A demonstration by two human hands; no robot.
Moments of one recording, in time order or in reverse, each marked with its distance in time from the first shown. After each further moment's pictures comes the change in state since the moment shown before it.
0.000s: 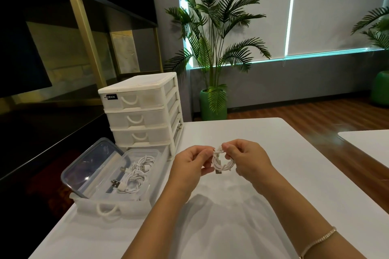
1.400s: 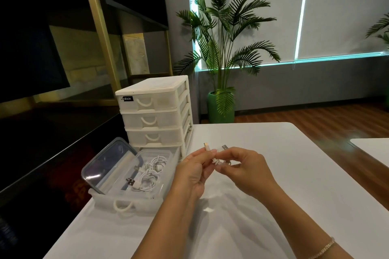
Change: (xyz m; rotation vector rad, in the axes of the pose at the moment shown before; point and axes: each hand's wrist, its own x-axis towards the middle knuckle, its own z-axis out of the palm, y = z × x) left_hand -0.001 0.014 -0.007 -0.534 0.173 -0.332; right_hand -0.013 -0.002 0.017 -0.142 -0.082 -0.255
